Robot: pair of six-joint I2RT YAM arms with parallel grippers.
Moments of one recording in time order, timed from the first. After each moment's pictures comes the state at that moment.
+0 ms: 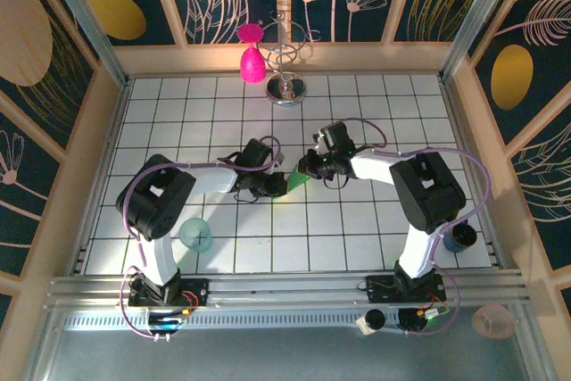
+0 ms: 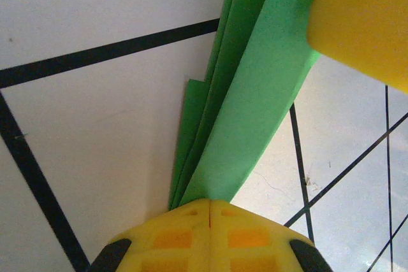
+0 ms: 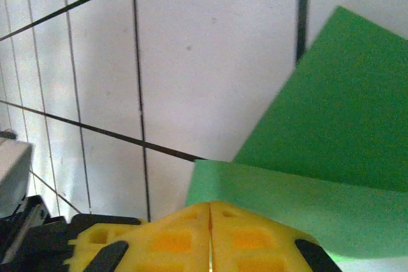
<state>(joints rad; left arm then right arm) -0.63 1.86 0.95 -0.10 0.43 -0.58 0.52 1.81 0.96 -0.05 -0.46 0.71</state>
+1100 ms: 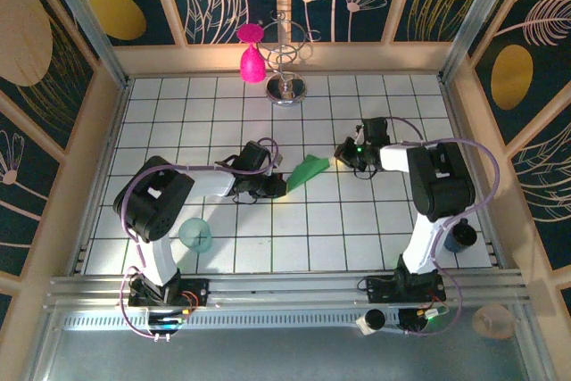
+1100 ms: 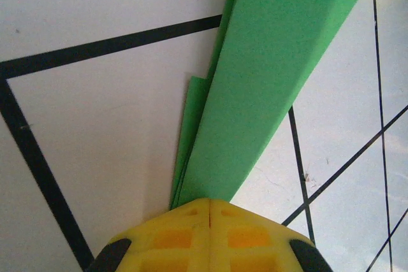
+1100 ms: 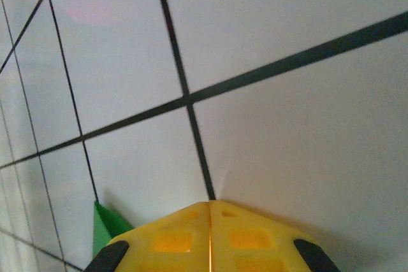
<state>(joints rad) -0.63 1.84 0.89 -0.03 0.44 -0.59 0.21 1.85 0.92 0.02 -0.42 0.70</state>
